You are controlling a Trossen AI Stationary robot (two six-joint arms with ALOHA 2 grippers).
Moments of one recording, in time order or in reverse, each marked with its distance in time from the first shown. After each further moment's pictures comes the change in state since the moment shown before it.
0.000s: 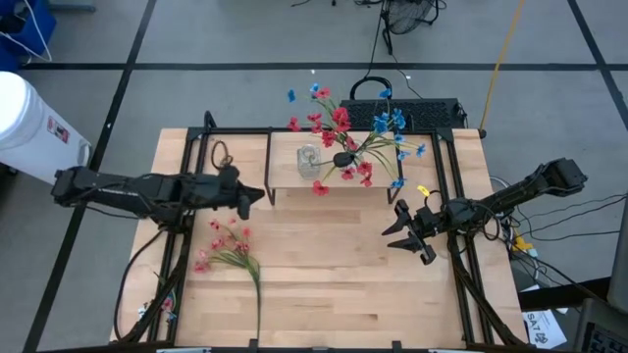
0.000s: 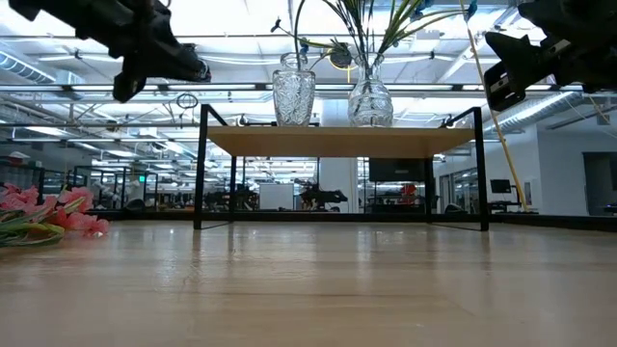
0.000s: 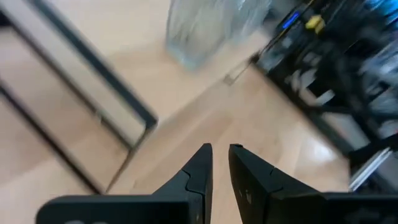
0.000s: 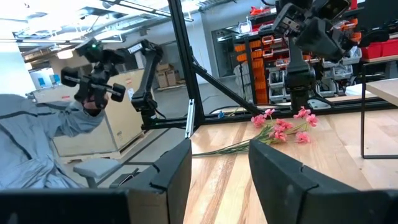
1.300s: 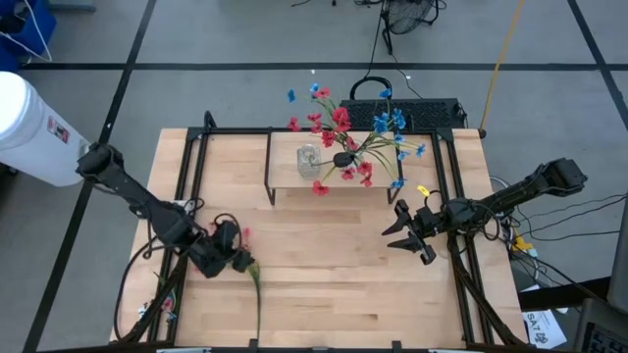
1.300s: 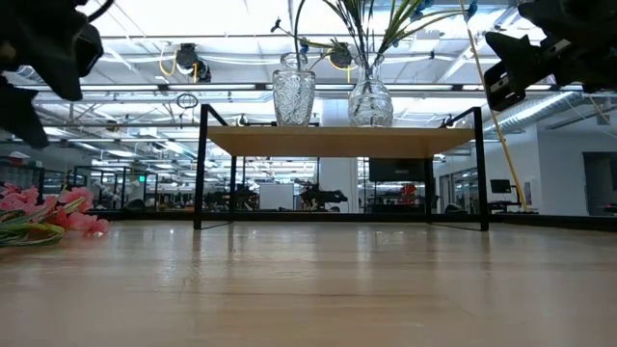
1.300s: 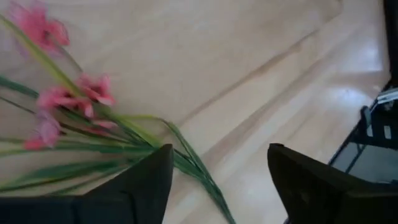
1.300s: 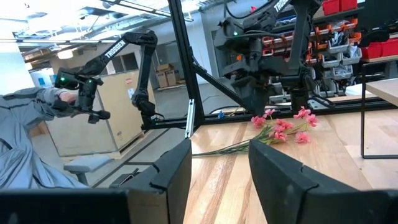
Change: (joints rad) left arm -0.609 0.318 0.051 -0.258 -0.036 -0.942; right arm 0.000 0.000 0.000 0.000 0.000 0.000
